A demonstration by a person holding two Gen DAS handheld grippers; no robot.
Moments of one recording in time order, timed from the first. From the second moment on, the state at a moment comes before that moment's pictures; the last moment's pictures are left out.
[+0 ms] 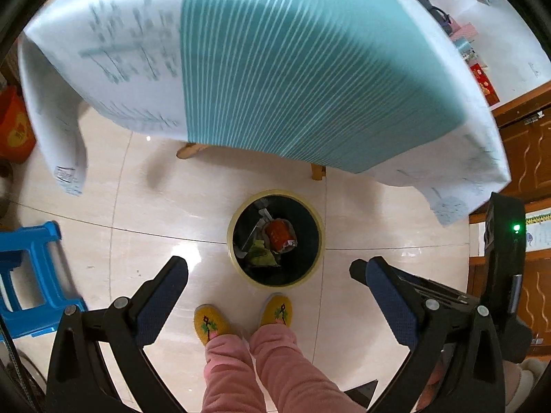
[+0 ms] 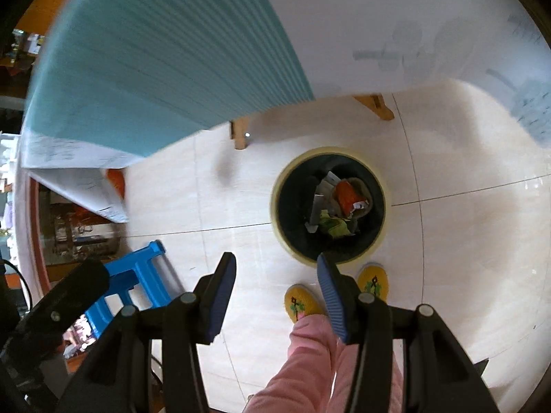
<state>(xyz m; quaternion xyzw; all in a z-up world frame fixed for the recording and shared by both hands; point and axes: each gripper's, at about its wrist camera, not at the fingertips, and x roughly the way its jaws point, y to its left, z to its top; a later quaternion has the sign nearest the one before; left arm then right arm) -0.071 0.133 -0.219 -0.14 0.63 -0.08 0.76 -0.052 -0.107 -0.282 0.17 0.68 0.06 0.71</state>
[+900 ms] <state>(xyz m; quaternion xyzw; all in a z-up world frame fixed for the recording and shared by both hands) -0.065 0.147 0.029 -0.07 0.48 -0.13 0.86 -0.061 -0.104 -0.013 0.15 0.50 0.09 0.85</state>
